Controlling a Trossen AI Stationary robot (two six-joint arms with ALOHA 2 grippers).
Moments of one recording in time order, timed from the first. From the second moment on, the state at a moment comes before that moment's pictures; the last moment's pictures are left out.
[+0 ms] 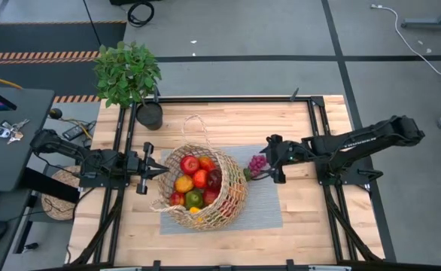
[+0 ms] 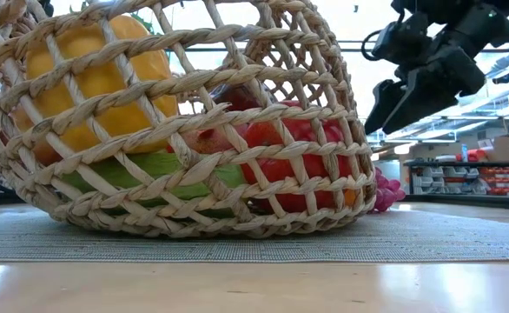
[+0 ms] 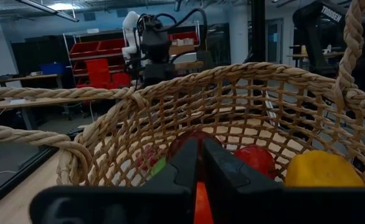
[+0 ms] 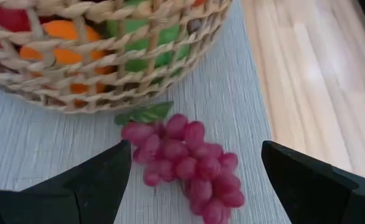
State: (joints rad) left arm -0.33 0.28 0.01 0.39 -0.27 0.12; right arm 0.07 1.08 0.58 -0.28 0.18 -0.05
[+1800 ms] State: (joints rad) left arm -0.33 0.28 0.01 0.39 -0.27 0.12; right arm -0.19 1.49 0.19 0.86 -0.24 -0.11
